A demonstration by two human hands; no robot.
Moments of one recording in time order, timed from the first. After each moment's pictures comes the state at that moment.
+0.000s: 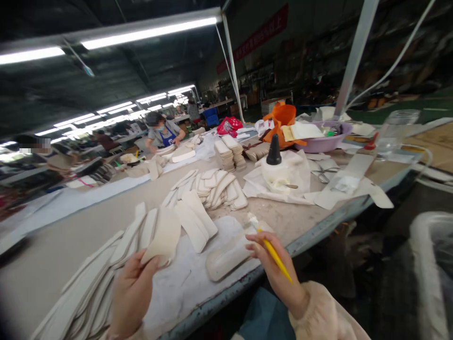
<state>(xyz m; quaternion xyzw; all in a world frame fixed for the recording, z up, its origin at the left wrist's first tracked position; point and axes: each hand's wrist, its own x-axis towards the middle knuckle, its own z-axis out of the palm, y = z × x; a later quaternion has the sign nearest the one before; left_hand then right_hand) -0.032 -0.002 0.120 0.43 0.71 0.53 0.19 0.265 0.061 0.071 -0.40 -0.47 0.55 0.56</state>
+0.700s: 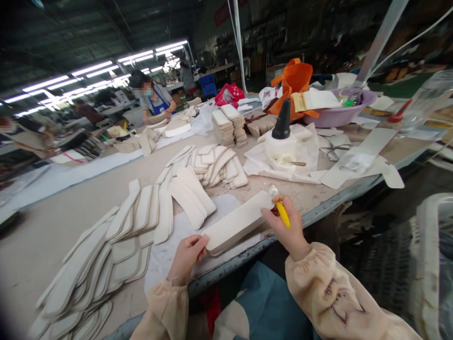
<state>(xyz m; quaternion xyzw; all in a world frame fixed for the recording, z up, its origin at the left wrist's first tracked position) 0.025 0.028 0.055 0.43 0.72 0.34 0.43 0.289 0.122 0.036 -0.53 -0.53 0.36 0.56</state>
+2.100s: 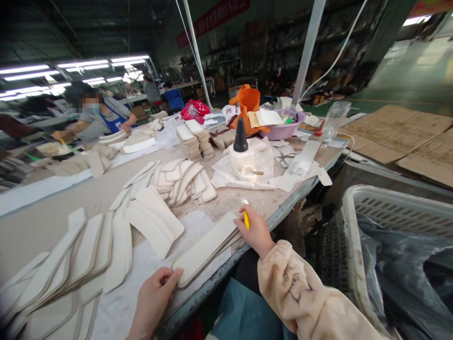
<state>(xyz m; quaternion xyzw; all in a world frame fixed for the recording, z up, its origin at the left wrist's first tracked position) 0.025 0.027 0.043 0.52 0.78 0.18 0.30 0.311 0.138 0.021 -0.60 -0.64 0.27 0.39</state>
